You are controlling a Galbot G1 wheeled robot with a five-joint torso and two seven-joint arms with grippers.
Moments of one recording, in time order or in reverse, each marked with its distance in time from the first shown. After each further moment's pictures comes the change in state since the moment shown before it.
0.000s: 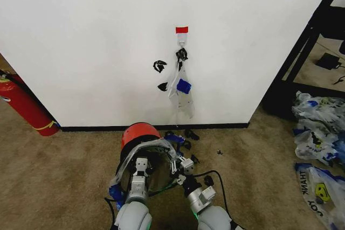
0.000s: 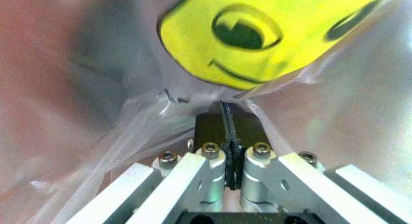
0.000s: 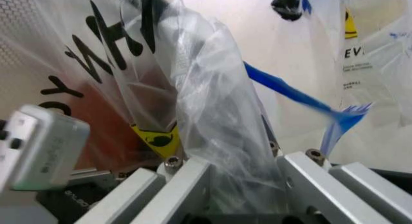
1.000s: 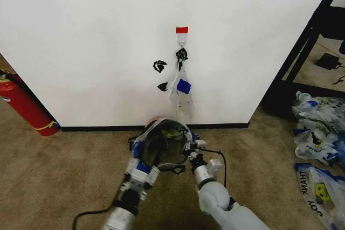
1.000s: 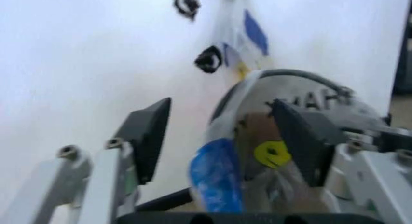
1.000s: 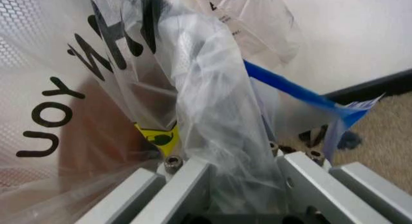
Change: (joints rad) left arm 0.301 0.180 -0.175 -0.371 0.088 -0.296 0.234; right arm 0.117 0.002 0.088 -0.002 0.442 -0.219 0.216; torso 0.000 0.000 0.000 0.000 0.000
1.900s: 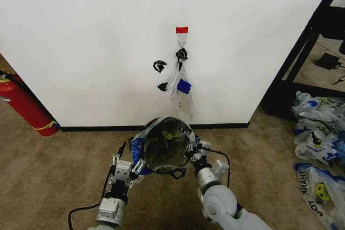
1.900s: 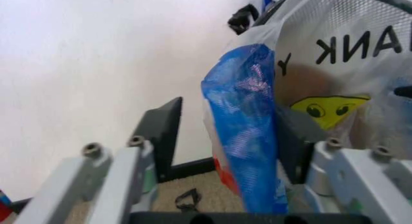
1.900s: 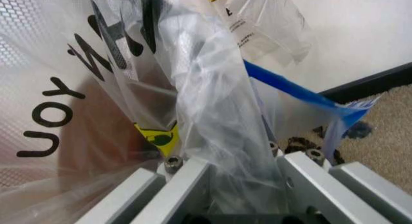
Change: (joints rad) left arm -0.035 -0.039 0.020 0.067 -0.004 0.064 -0.110; right arm -0.046 -0.025 -0.008 0.139 0.030 -0.045 0.065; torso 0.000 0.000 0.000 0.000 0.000
